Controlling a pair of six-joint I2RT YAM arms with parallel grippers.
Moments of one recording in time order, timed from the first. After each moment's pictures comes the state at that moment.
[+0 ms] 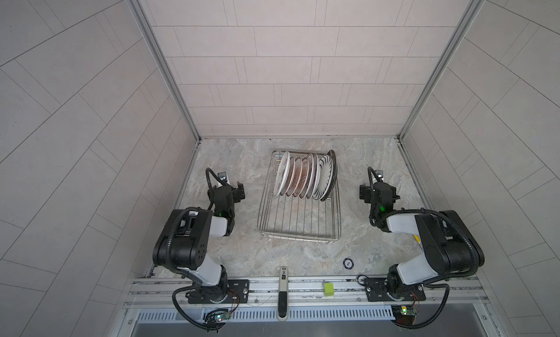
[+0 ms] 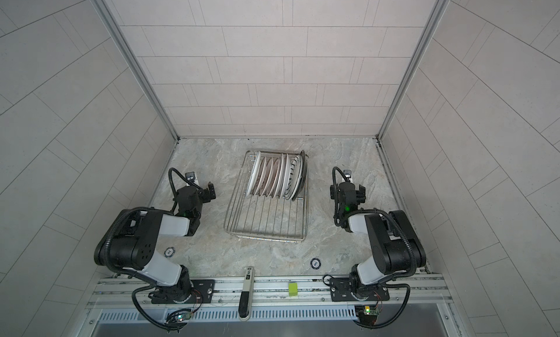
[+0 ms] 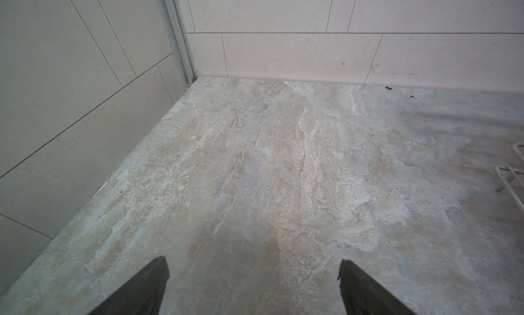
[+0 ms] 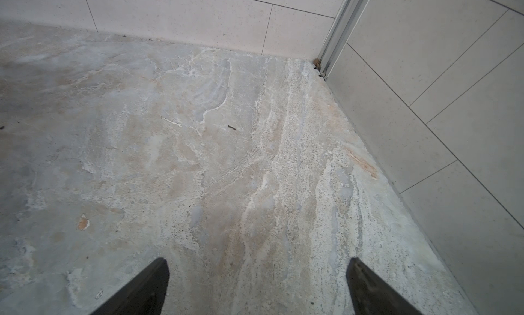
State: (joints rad) left arm -0.04 1.58 0.35 0.88 -0.29 -0.05; right arm 0.08 1.51 0.43 0.61 0.41 -0.02
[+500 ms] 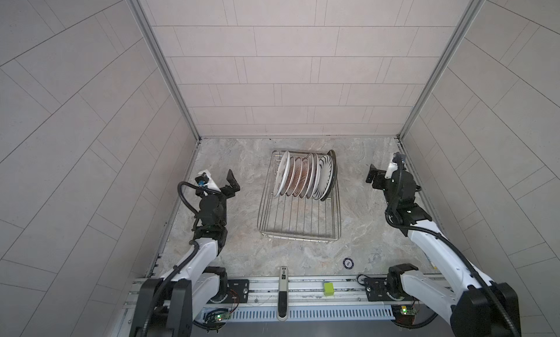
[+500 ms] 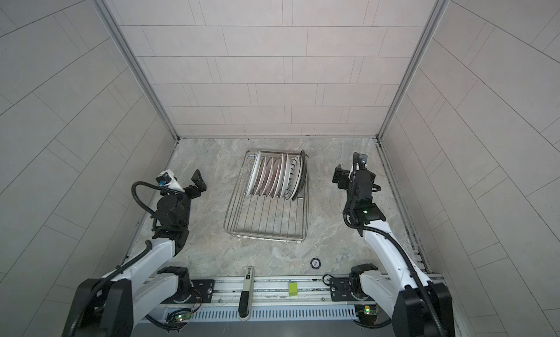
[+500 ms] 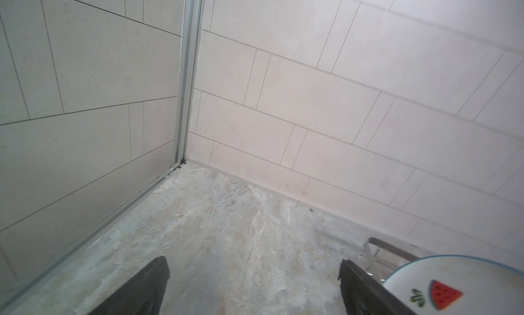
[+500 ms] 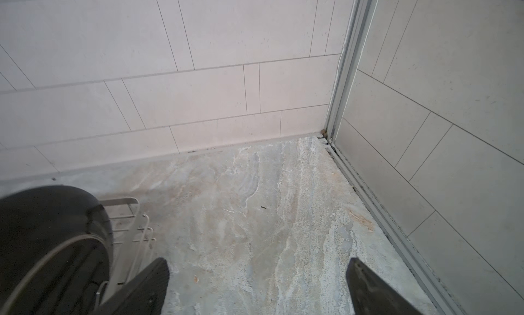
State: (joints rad) left arm -0.04 0.98 0.27 0.74 -0.21 -0.33; right arm 0.11 0.96 0.66 0.04 0.30 0.19
